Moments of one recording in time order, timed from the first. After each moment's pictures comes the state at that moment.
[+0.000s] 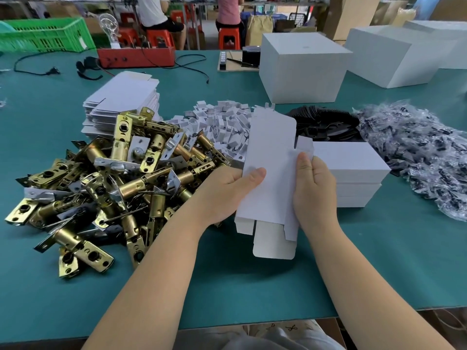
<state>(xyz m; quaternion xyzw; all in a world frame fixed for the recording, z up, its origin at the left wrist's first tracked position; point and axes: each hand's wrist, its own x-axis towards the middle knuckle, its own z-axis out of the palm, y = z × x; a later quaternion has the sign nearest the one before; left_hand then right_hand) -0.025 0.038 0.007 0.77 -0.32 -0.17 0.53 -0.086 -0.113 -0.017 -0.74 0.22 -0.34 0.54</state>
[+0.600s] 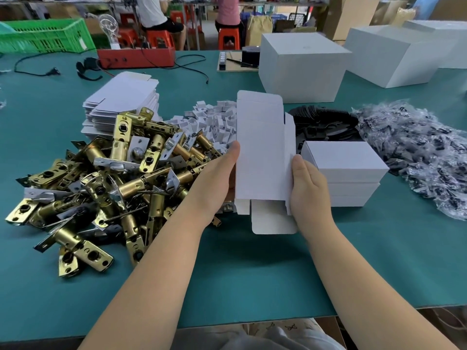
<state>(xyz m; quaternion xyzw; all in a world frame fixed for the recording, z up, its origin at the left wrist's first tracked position) -0.018 0.033 0.005 0.69 -0.18 -0.23 0.66 -0.088 -0.108 -0.017 -0.72 0.20 -0.28 0.60</state>
